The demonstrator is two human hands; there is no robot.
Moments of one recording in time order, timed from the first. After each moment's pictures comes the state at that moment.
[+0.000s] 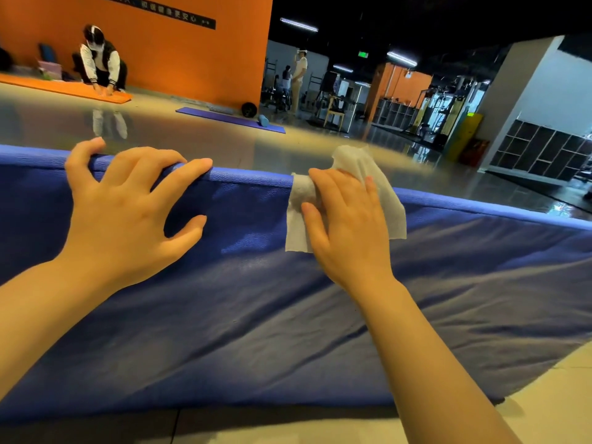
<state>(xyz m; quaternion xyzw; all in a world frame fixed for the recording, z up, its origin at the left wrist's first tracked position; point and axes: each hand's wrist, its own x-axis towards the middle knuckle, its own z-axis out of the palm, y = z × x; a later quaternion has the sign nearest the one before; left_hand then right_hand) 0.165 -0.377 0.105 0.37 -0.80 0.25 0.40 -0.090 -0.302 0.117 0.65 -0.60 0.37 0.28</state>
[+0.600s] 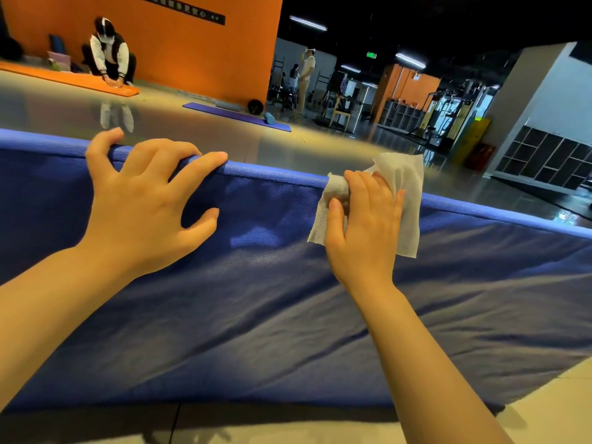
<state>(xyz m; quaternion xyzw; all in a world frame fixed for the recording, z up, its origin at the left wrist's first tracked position) 0.160 -0.381 0.104 0.37 -0.79 0.25 0.43 -0.089 -0.311 0.102 0.56 -0.63 0.45 0.30</state>
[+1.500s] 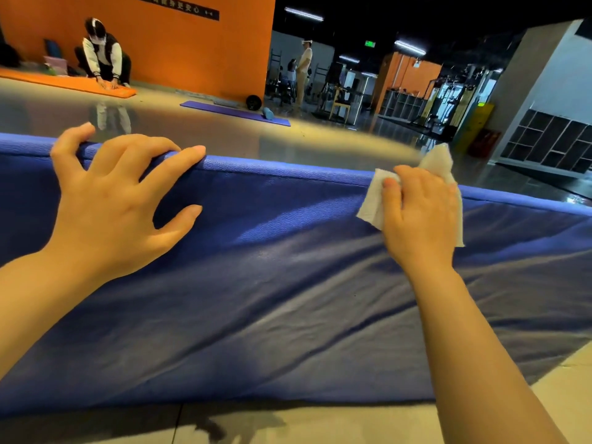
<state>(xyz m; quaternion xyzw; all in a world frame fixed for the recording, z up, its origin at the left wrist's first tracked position) 0.169 -0.398 0.100 0.35 -0.81 0.24 0.40 -0.172 -0.300 0.125 0.51 -0.72 0.36 0.31</state>
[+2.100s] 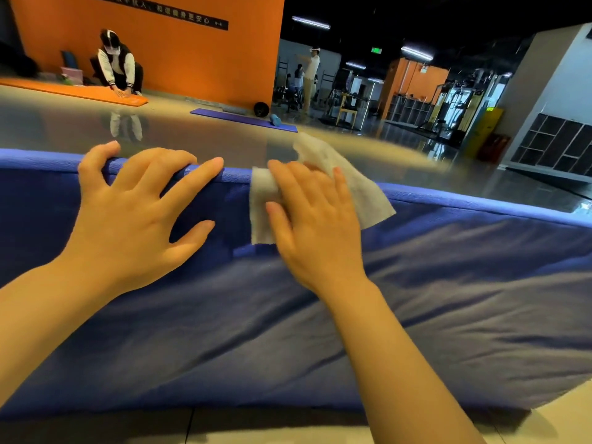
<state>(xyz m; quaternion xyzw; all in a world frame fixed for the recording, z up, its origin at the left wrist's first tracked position) 0.173 -0.380 0.105 0.35 -0.81 0.27 0.38 -0.047 -0.324 0.112 0.68 -0.56 0.36 0.30</state>
